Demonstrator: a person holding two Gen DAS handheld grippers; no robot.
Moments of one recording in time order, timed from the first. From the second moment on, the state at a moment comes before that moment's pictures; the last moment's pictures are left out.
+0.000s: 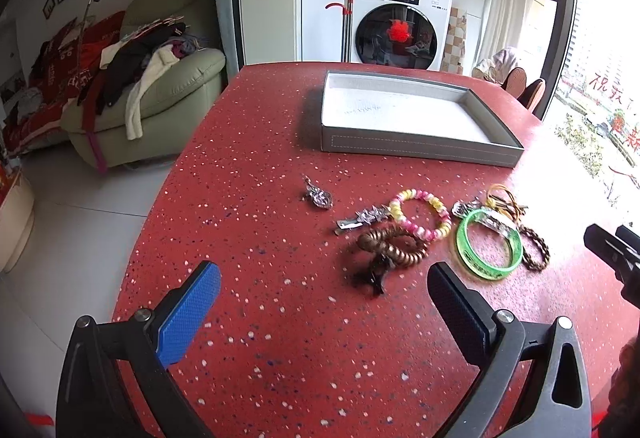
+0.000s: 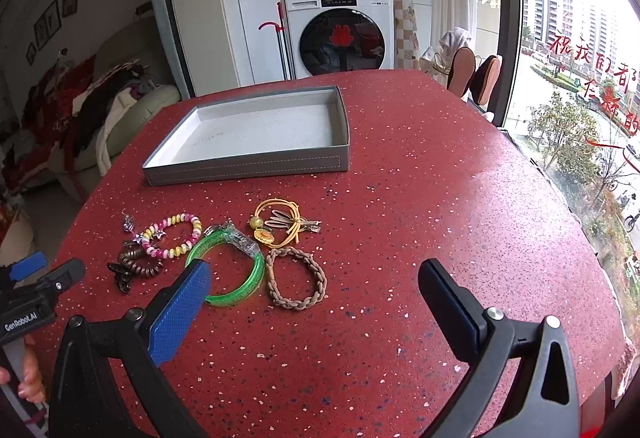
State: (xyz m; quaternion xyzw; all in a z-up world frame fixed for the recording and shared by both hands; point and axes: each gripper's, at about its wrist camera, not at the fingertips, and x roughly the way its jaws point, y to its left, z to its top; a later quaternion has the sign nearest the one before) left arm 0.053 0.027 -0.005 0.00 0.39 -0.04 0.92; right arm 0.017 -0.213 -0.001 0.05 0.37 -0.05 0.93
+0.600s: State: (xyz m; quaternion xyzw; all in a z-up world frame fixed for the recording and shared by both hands) left arm 0.166 0.045 -0.040 -0.05 0.48 -0.03 0.87; right arm 0.130 -0.219 -0.033 0.00 0.49 0.02 0.87
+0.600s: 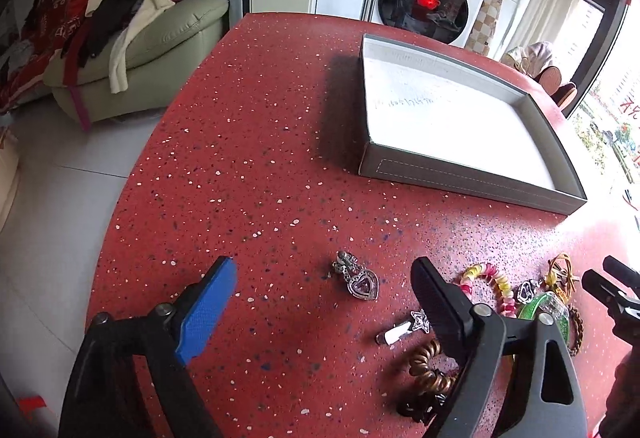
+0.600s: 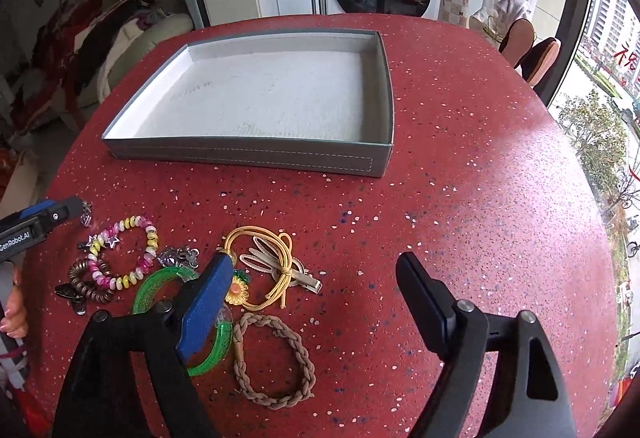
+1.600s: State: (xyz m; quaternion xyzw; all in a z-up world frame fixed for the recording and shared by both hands) left arm 0.167 0.036 -0.018 -0.03 0.45 -0.11 0.88; right arm 0.149 -0.224 -0.010 0.07 0.46 0.09 0.88
